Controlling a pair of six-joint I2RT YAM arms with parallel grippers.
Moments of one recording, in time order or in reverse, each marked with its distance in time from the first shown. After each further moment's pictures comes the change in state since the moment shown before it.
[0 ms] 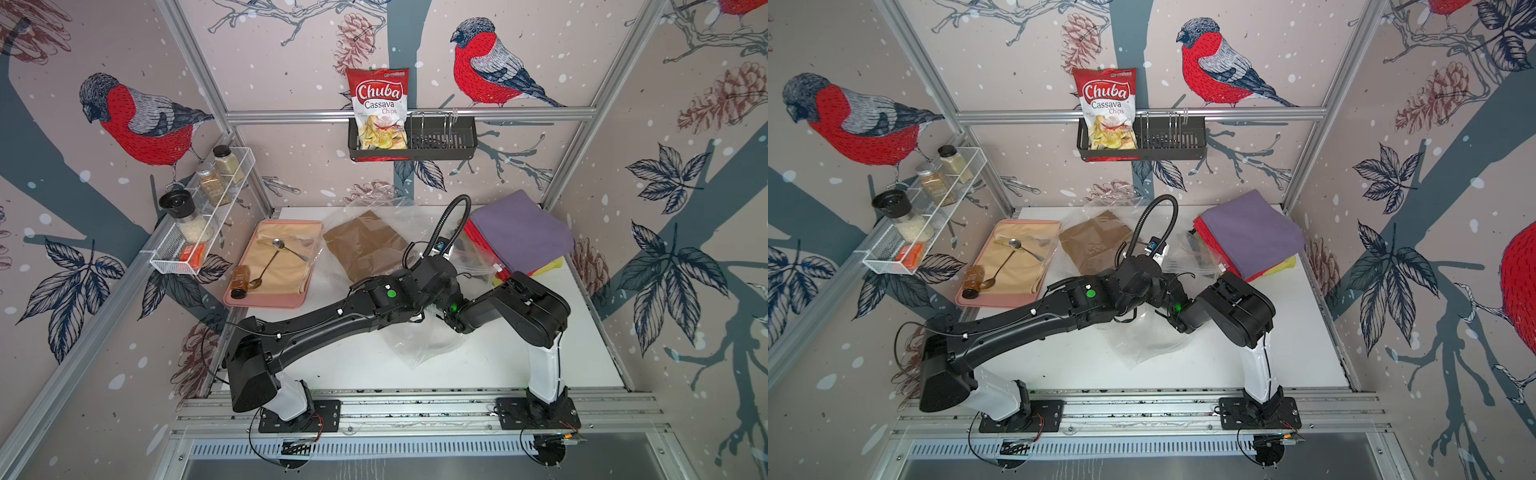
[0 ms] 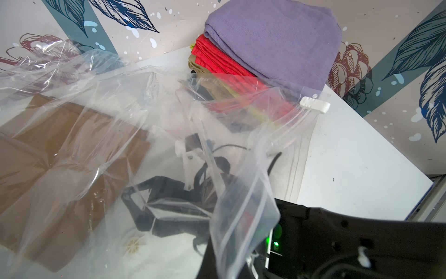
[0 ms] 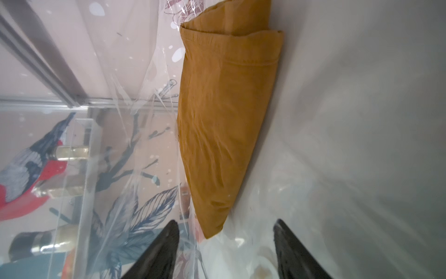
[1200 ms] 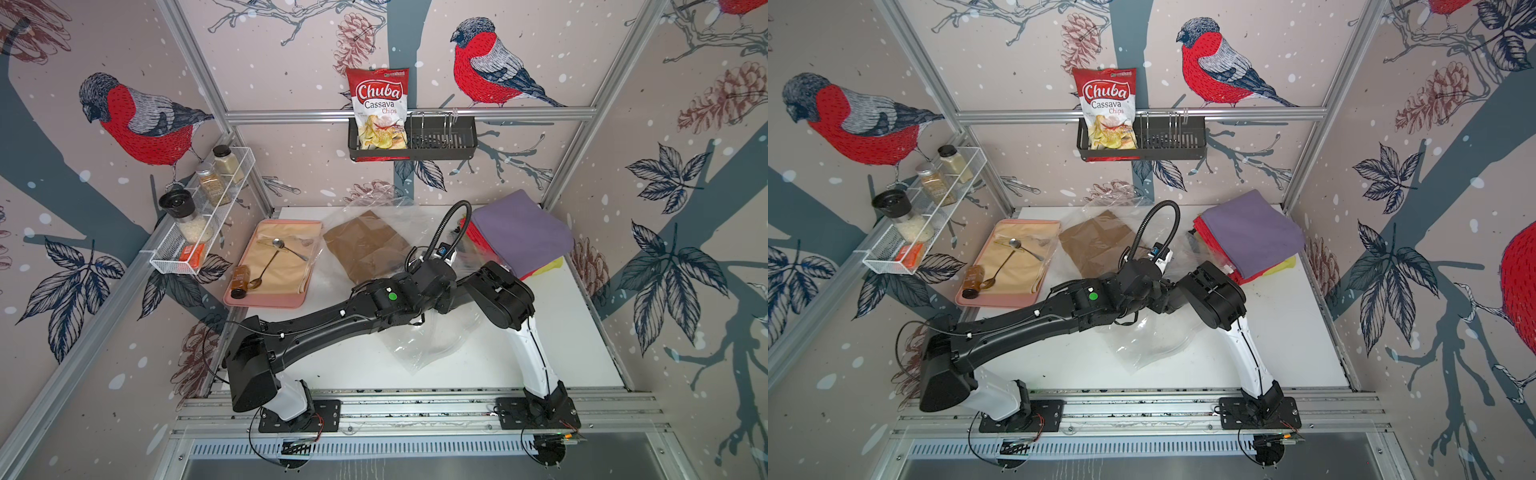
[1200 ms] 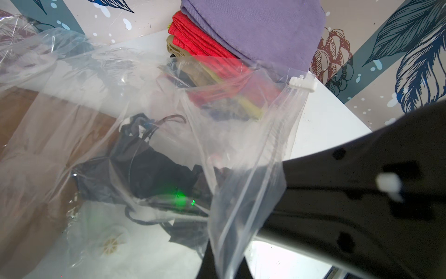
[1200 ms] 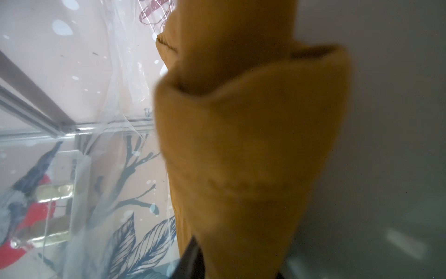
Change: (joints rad) left arm 0.002 0.004 -0.045 0.038 0.094 -0.015; right arm -0.027 0.261 0.349 -0.094 -0.009 0.074
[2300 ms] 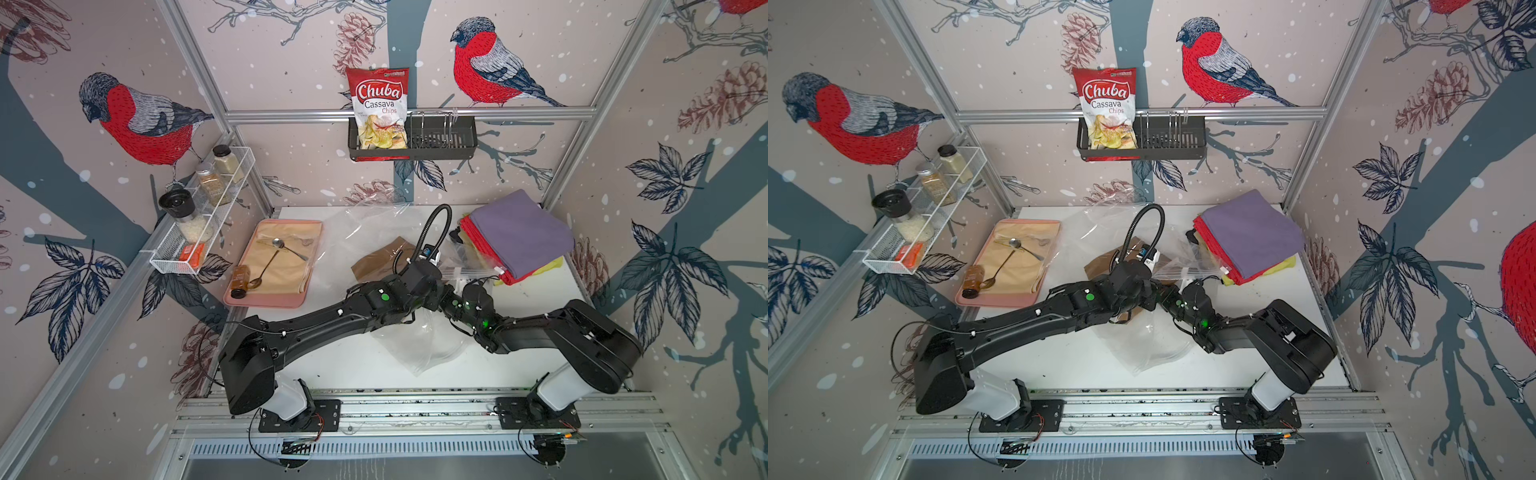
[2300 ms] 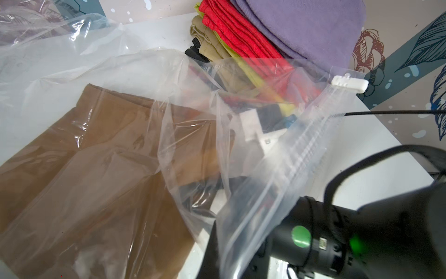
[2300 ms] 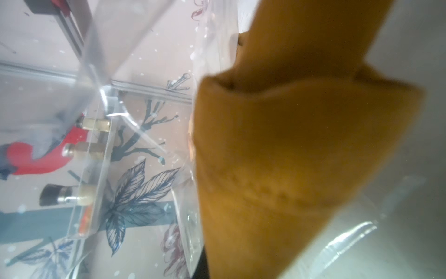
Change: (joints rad) left arm 0.080 -0.029 -0.160 0.122 0.022 -0.034; right arm 0.006 -0.756 -0.738 0.002 -0.005 -0.210
